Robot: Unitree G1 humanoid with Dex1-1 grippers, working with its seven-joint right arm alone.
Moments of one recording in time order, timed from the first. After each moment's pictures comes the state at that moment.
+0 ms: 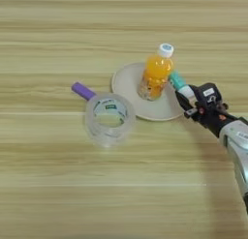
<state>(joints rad) -0.13 -0.46 -0.15 0.28 0.02 -0.03 0.47</state>
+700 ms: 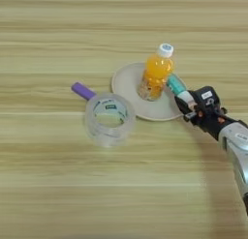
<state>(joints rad) -0.13 -0.46 -0.14 0.29 0.02 0.01 0.48</state>
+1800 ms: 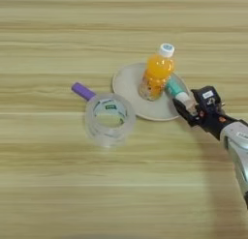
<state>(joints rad) -0.14 -0.47 -0.14 0.31 0.01 0.02 0.49</state>
